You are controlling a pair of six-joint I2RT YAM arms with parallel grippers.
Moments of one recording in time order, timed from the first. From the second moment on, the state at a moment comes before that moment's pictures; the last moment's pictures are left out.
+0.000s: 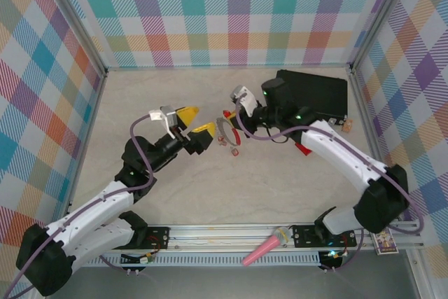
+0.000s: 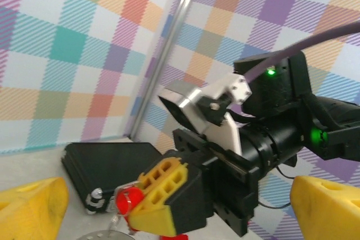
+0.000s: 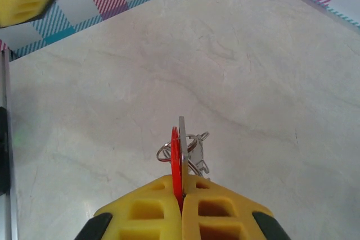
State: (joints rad) left arm -0.61 0.87 0.53 0.60 0.25 -0.45; right arm 0.63 1.44 1.26 -0.41 -0.48 -0.18
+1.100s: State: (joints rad) left arm -0.61 0.65 0.46 0.43 0.03 -0.36; right arm 0.69 1.98 1.55 -0.31 -0.52 -0.02
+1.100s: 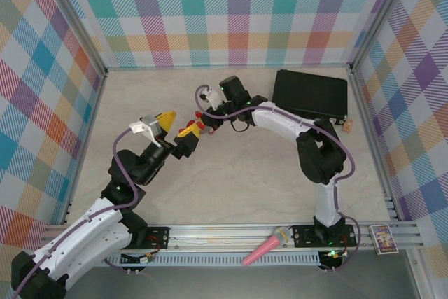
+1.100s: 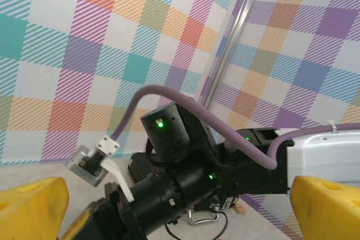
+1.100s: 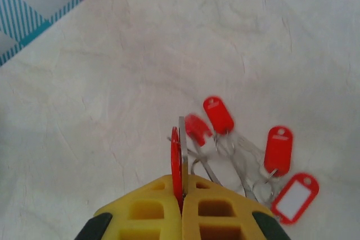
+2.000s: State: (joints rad) left arm -0.61 0.63 0.45 0.41 0.03 -0.36; right arm 0.82 1.73 1.13 -0.32 -0.42 -0.03
